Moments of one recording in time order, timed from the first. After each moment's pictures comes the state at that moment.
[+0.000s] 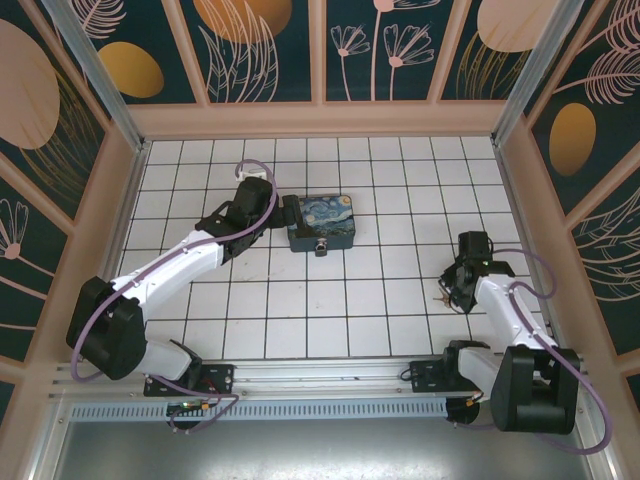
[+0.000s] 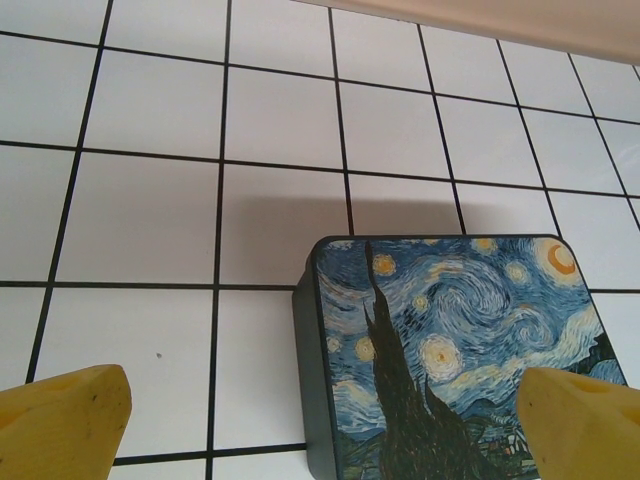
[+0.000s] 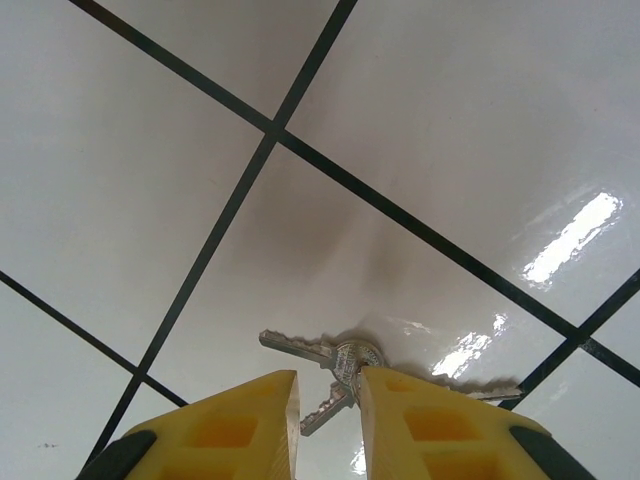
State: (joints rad) left arm -0.58 1.43 1.02 -0.26 -0.24 -0.55; right arm -0.03 1.05 0.54 -0.76 0.03 0.91
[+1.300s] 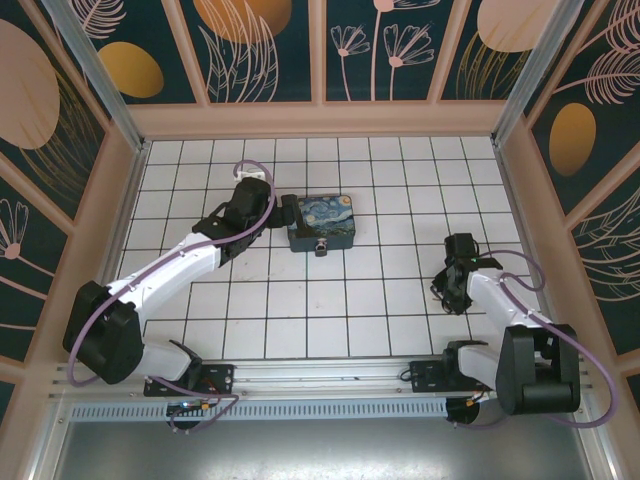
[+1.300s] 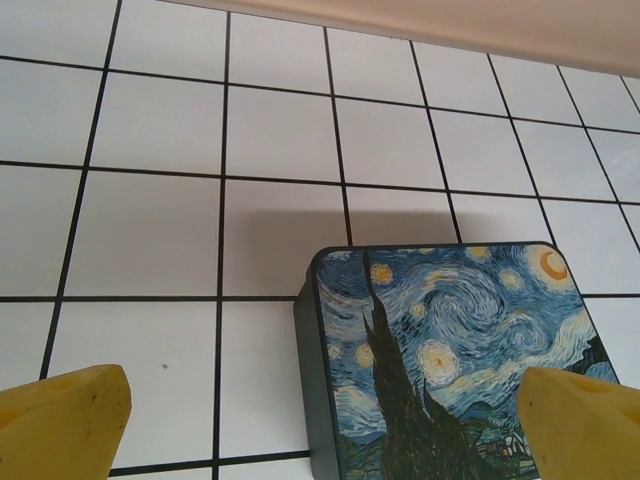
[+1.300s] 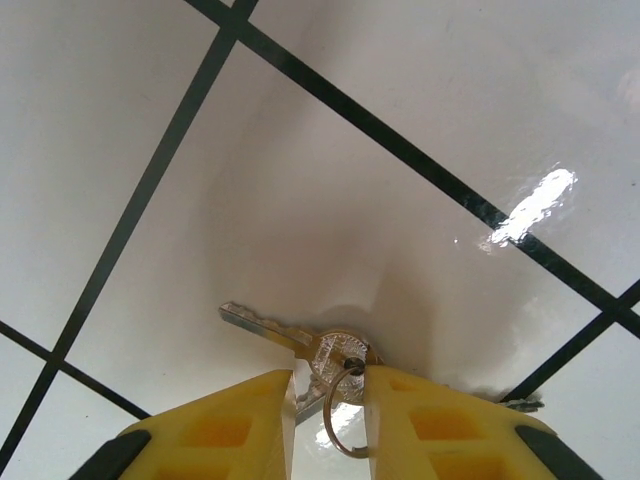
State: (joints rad) left arm -0.58 1.40 1.00 -0.24 -0.24 -0.52; right arm 0.06 1.15 0.52 -0.74 0.05 0.95
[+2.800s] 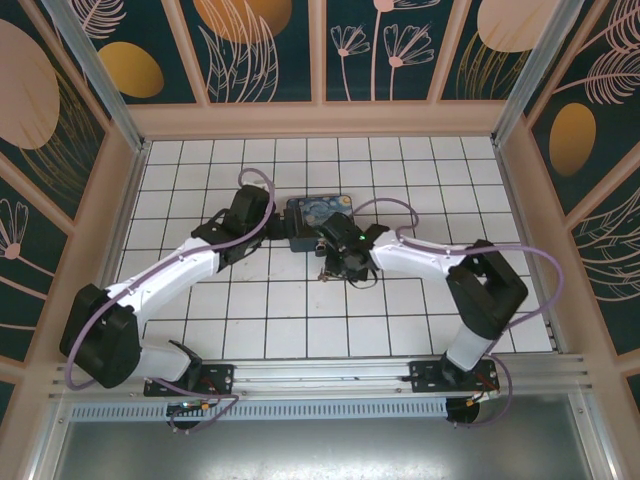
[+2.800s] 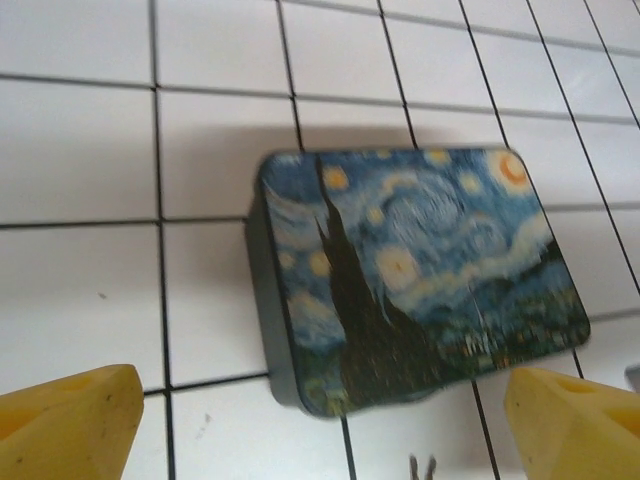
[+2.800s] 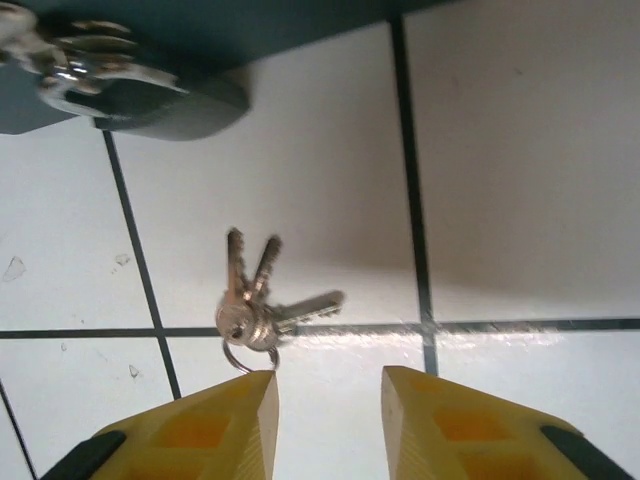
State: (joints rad) left arm -0.59 1.37 0.93 -0.28 -0.06 -0.55; right arm 0.84 1.66 1.04 -0.58 -0.01 0.97
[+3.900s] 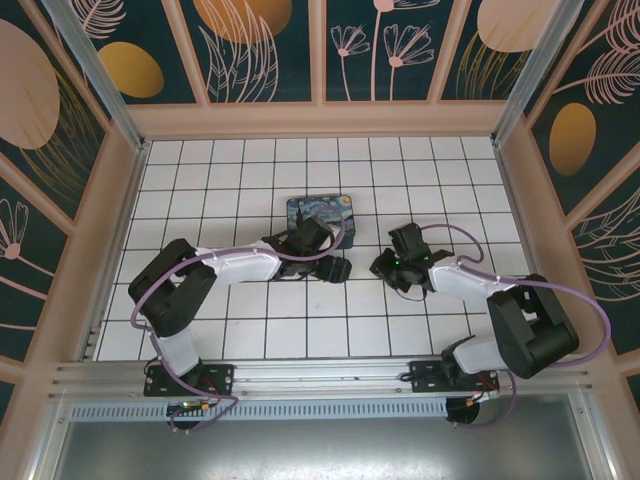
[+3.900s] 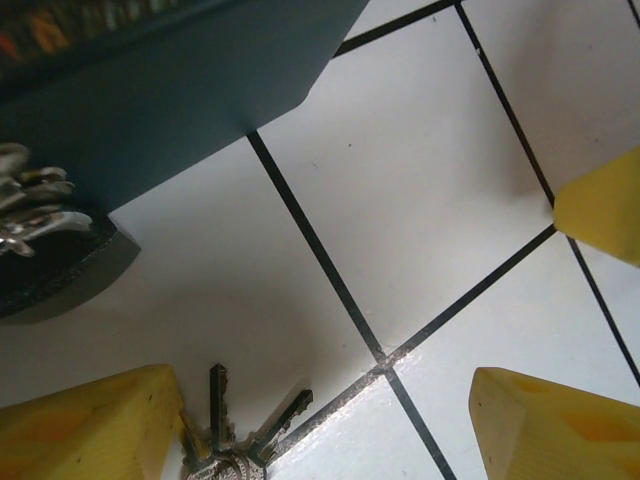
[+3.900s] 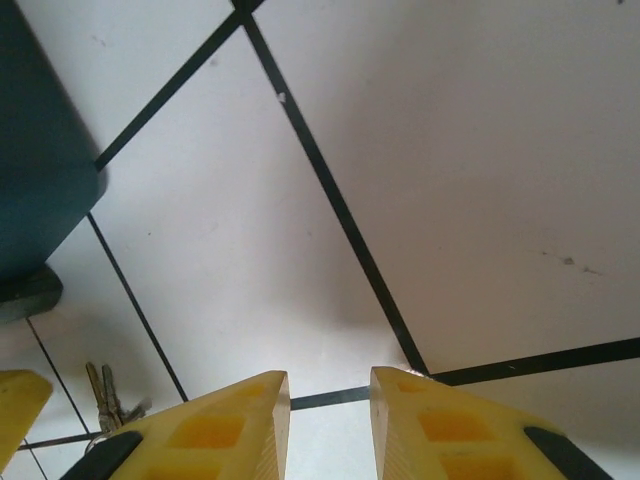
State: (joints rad) left arm -0.85 1.80 1.01 -0.16 0.16 -0.46; right arm 0.48 1.37 0.58 -0.24 -0.17 1.02
